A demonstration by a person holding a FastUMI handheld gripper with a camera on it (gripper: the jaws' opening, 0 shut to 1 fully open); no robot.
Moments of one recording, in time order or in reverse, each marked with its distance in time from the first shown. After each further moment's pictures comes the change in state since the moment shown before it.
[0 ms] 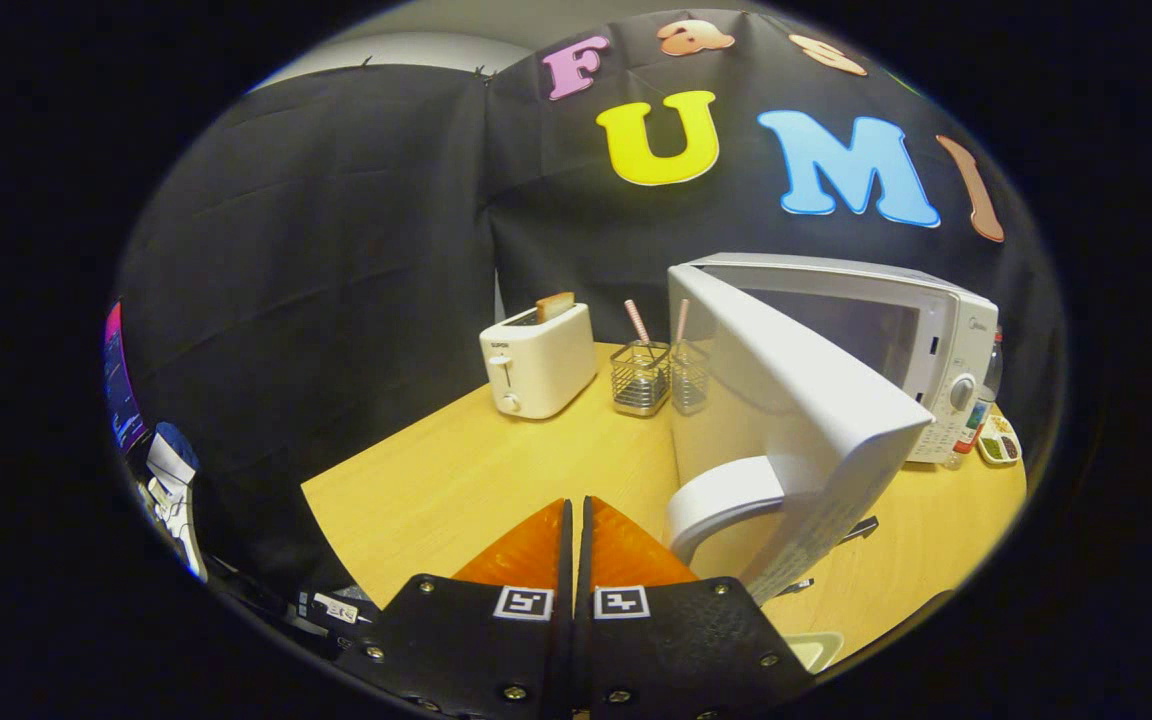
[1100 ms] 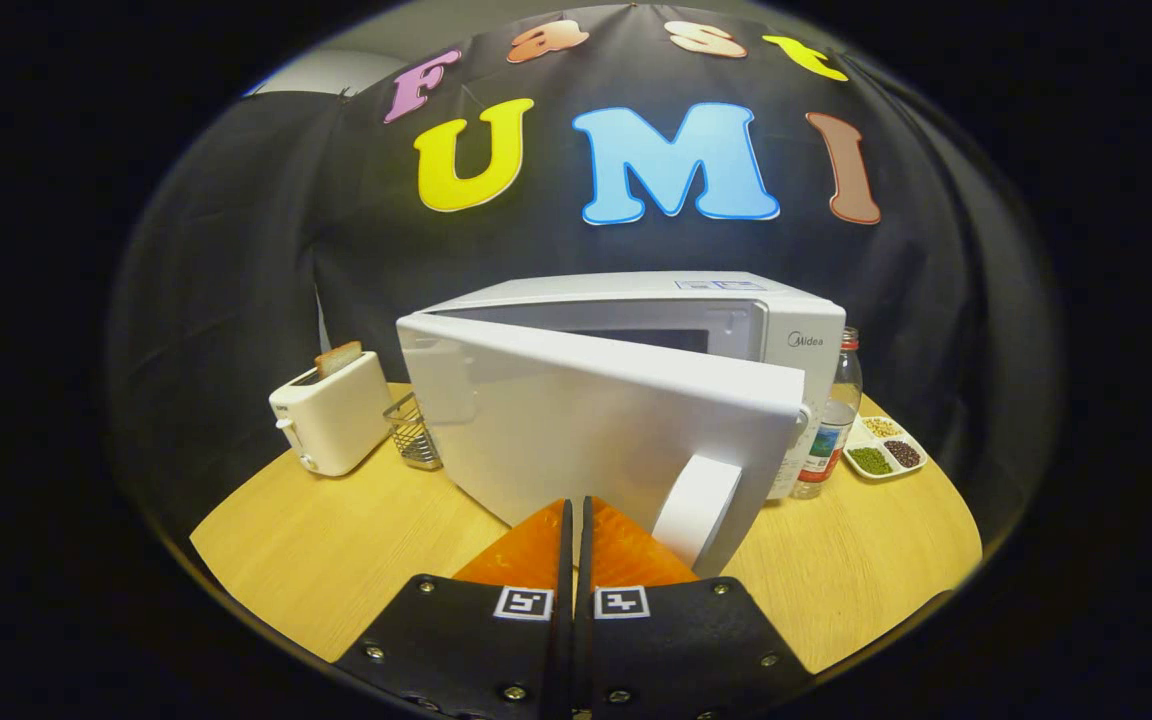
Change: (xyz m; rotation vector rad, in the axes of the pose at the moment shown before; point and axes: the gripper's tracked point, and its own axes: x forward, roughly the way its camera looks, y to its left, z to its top) arm 0.013 -0.202 0.042 0.114 -0.052 -0.385
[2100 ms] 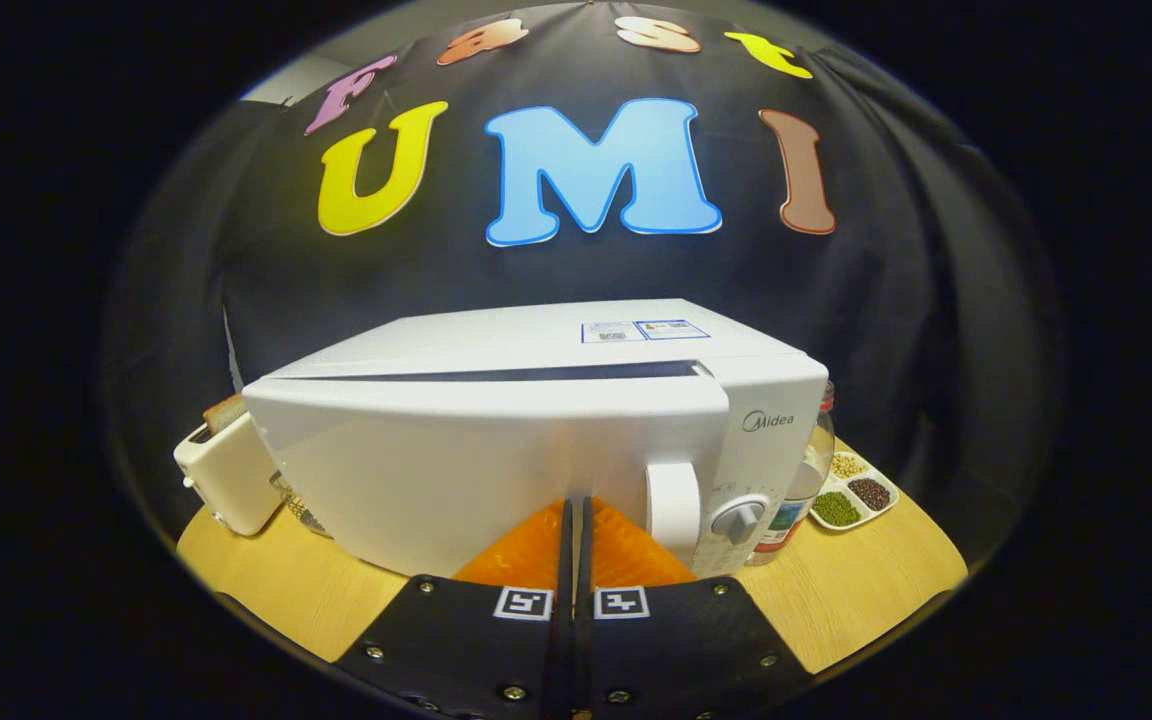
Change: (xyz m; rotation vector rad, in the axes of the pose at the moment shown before) arm 0.085 -0.070 0.062 0.070 -0.064 -0.177
